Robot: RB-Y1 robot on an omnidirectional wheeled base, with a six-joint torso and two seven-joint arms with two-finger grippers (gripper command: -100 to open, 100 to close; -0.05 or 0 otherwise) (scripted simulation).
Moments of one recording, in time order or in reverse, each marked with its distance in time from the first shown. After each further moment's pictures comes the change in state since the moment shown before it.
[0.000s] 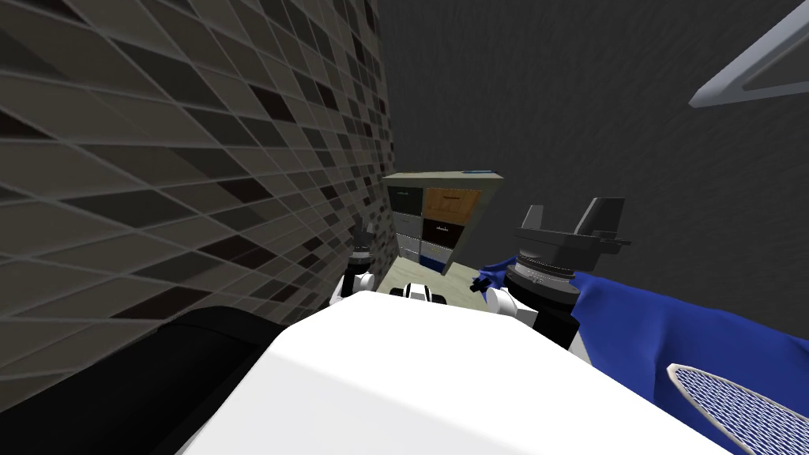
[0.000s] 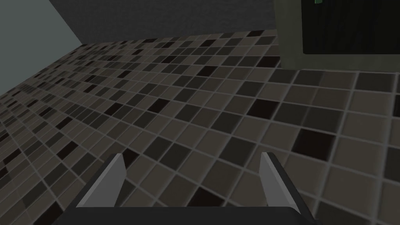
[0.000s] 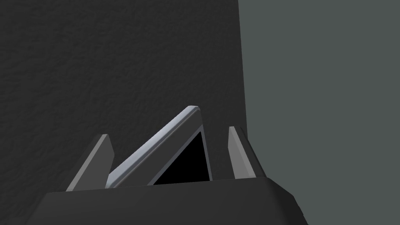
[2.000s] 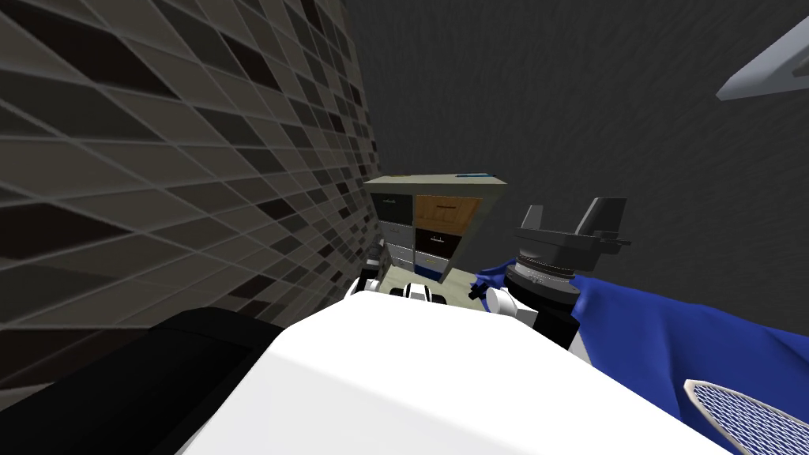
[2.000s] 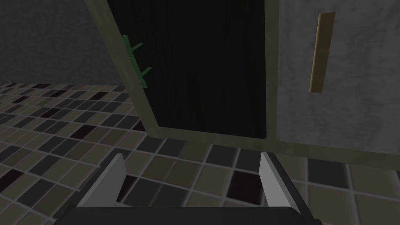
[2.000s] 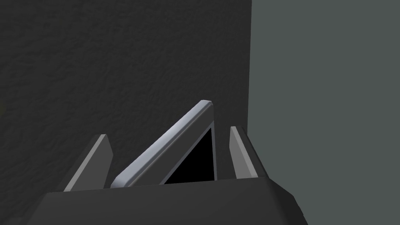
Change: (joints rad) left arm -0.083 0.034 -0.053 0.430 -0.015 -0.074 0.046; right arm 0.000 0.000 0.000 0.000 0.000 0.000 0.000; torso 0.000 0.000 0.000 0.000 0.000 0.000
